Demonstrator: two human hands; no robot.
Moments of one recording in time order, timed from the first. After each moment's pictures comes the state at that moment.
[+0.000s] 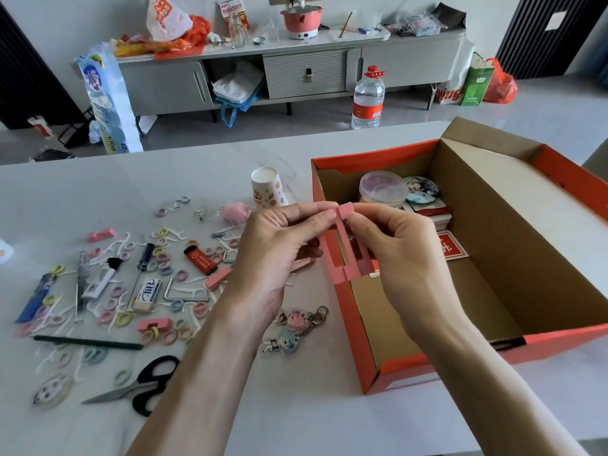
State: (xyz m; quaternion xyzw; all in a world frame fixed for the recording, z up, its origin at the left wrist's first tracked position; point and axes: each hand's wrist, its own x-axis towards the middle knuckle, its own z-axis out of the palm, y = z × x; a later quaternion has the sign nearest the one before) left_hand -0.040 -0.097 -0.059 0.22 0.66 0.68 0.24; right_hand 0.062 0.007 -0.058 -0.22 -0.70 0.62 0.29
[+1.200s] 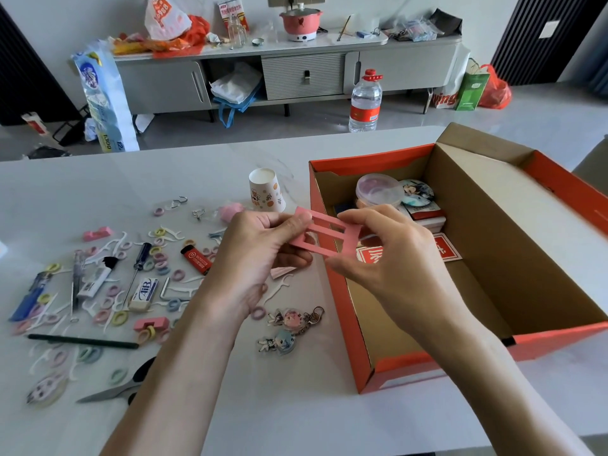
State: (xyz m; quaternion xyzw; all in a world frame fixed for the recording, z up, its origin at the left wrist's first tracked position) left_hand -0.061 -0.106 -0.064 0.19 0.65 0.68 0.27; right_hand 0.073 0.015 -0.060 -0.17 -0.89 0.32 0.27
